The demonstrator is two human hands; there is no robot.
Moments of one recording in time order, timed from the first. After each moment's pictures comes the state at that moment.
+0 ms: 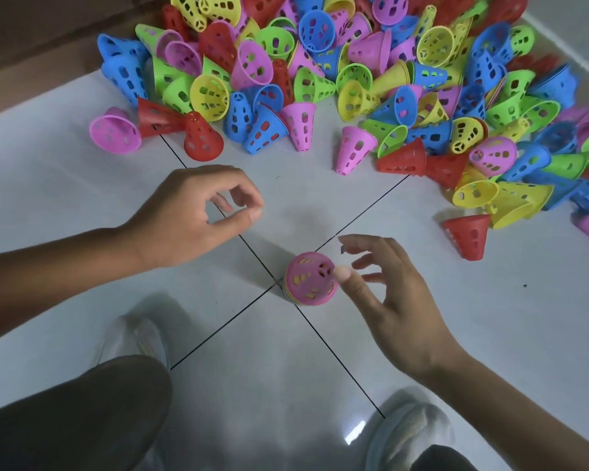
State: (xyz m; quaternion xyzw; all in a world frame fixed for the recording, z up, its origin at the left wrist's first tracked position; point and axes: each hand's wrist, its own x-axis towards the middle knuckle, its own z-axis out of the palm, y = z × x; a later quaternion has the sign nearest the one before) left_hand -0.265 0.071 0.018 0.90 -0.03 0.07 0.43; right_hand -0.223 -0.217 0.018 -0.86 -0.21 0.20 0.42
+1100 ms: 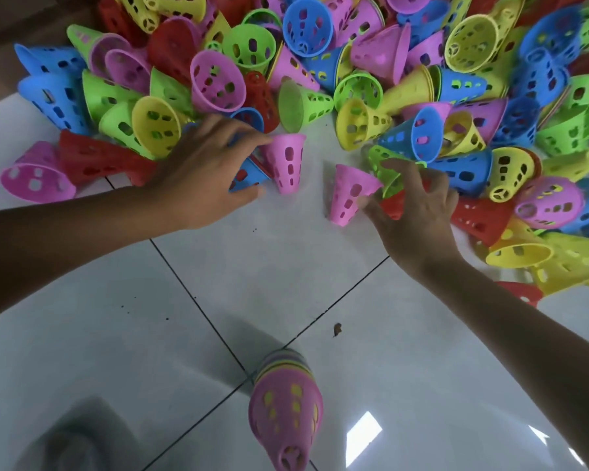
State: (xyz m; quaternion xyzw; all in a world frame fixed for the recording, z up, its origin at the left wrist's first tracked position) left_hand -0.077 0.126 -0.074 0.99 -0.04 0.04 0.10; right_hand 0.008 -0.164 -0.075 -0.95 -0.16 0.12 0.25
